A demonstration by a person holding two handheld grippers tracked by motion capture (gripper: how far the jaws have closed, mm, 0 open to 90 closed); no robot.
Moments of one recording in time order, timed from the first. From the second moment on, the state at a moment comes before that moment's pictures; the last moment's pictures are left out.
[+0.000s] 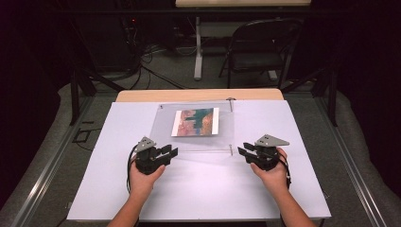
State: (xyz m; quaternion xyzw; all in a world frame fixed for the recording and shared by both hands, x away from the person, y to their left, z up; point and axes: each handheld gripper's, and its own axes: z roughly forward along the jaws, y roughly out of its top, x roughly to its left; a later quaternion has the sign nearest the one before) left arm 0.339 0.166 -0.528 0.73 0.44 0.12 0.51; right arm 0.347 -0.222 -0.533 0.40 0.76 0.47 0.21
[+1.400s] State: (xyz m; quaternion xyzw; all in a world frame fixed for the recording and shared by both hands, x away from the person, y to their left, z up) left arm 0.327 0.167 -0.544 0.76 0.45 0.11 0.45; right arm 0.372 -0.187 -0.561 0.36 0.80 0.43 0.19
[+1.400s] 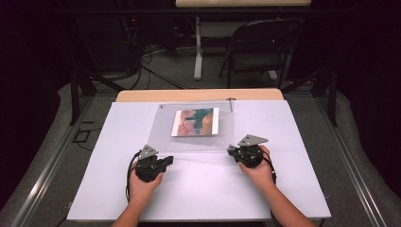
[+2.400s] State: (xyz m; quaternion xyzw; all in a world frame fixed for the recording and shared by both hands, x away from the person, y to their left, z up) left arm 0.320 0.182 -0.538 0.77 0.47 0.12 0.42; right arm 0.320 -0.135 -0.542 0.27 0.84 0.45 0.15
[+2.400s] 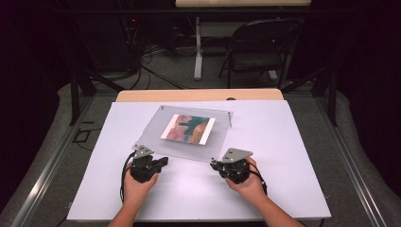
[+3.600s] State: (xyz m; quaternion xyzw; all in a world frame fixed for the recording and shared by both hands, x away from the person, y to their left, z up) left arm 0.284 0.160 -0.553 0.75 0.46 0.10 0.46; right arm 0.304 -0.168 -0.538 0.29 0.83 0.46 0.13
